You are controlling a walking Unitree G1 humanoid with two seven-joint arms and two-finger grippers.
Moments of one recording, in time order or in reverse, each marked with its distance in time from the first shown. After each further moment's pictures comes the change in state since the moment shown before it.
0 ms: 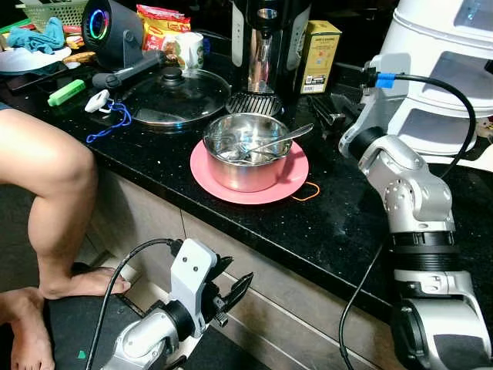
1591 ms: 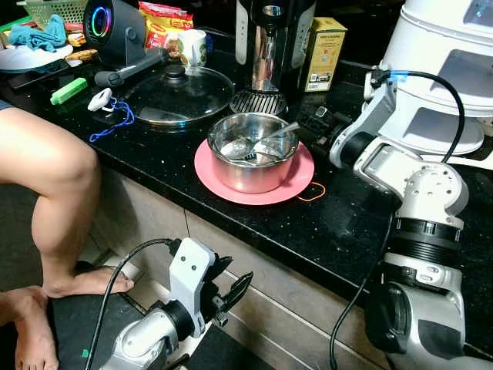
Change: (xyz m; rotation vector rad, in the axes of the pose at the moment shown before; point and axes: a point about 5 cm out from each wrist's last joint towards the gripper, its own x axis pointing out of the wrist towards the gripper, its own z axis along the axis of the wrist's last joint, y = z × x) left arm 0.000 0.000 0.000 -0.026 -0.007 -0.002; right arm -0.001 0.026 0.006 0.643 0.036 0.195
